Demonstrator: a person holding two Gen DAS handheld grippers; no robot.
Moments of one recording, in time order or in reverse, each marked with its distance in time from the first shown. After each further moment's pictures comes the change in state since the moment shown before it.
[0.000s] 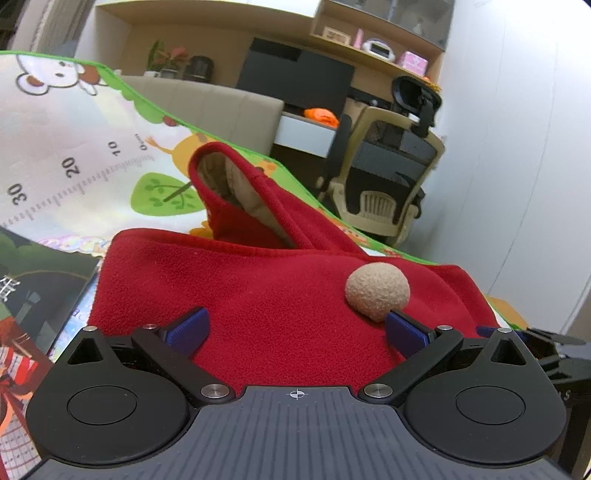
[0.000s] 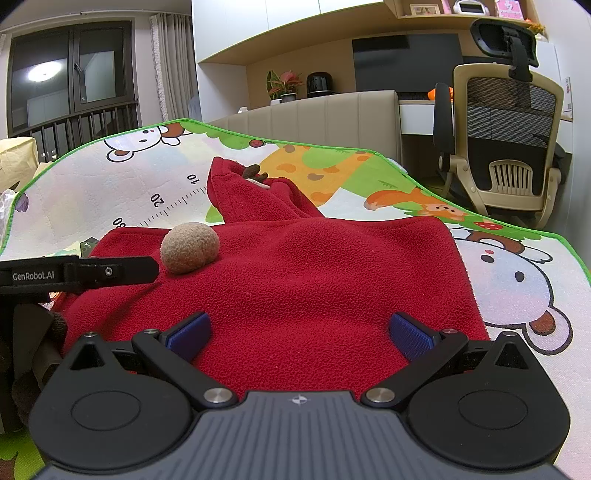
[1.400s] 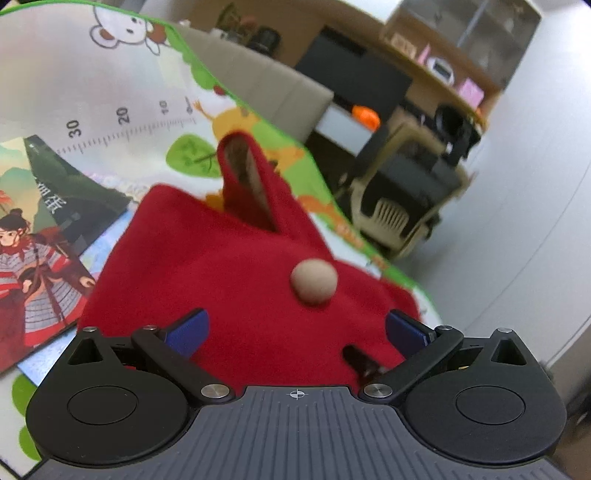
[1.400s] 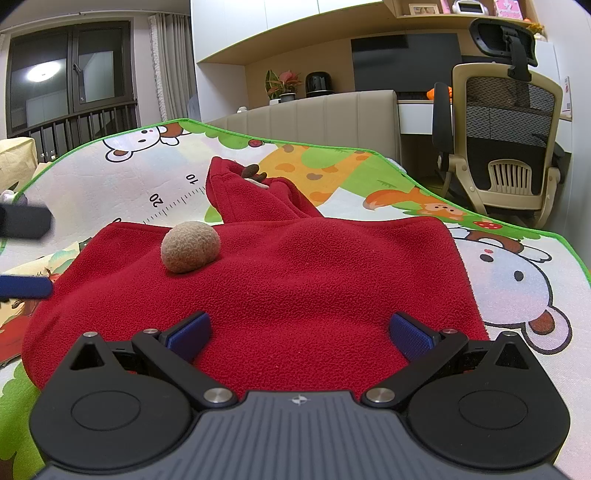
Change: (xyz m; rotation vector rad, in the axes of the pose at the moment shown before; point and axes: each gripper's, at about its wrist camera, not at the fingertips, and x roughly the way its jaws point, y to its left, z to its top) left arm -0.069 -0.039 0.006 -0.273 0.095 0.046; right arm 0.001 0.000 0.000 0.003 0.002 -0.002
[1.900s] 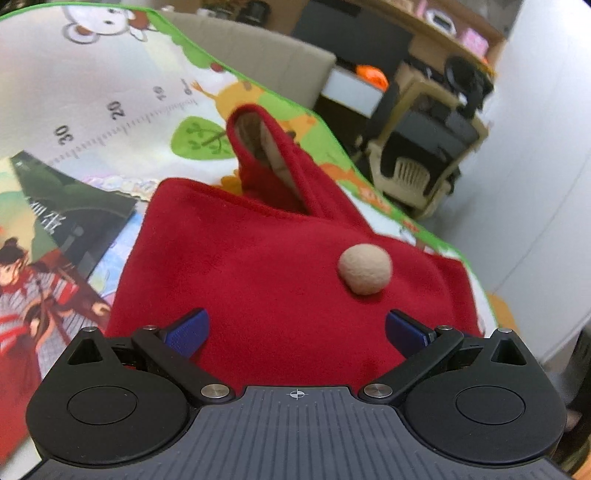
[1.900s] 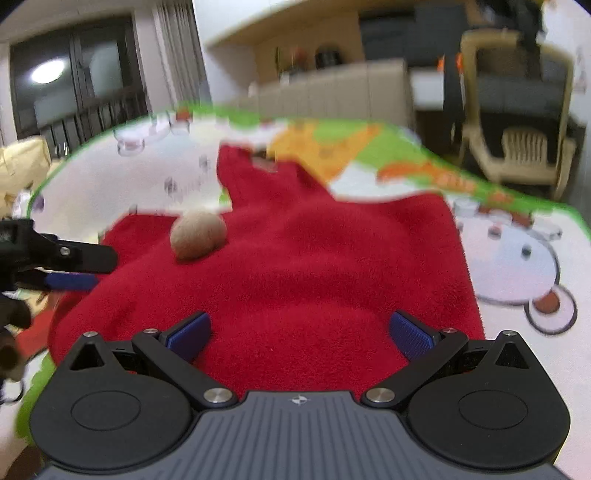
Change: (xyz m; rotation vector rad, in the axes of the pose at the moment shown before) left arm 0.043 0.019 0.021 0.137 0.128 0.062; right arm -0.006 -0.018 0.013 0.034 0.147 0.091
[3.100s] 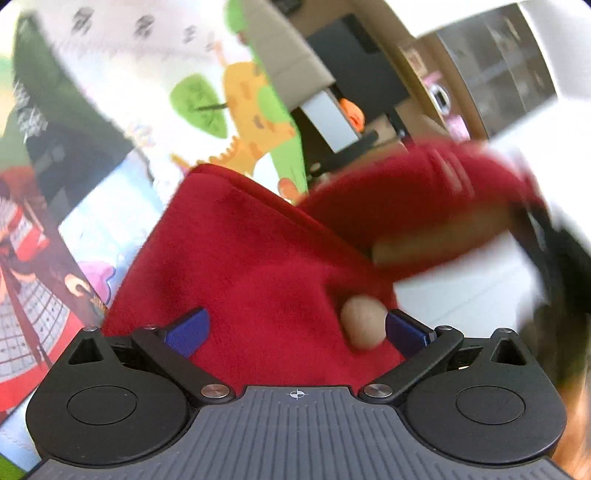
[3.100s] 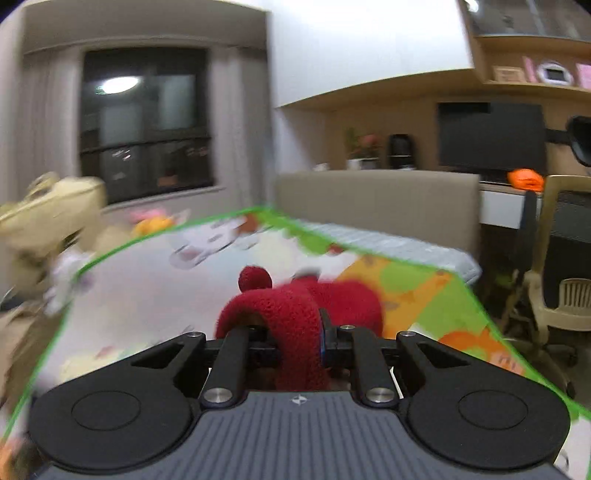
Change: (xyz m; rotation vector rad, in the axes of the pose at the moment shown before) left arm 0.018 0.104 0.000 -0.471 -0.029 -0.420; right arm -0.054 0.089 0.152 -0.224 -0.230 0.159
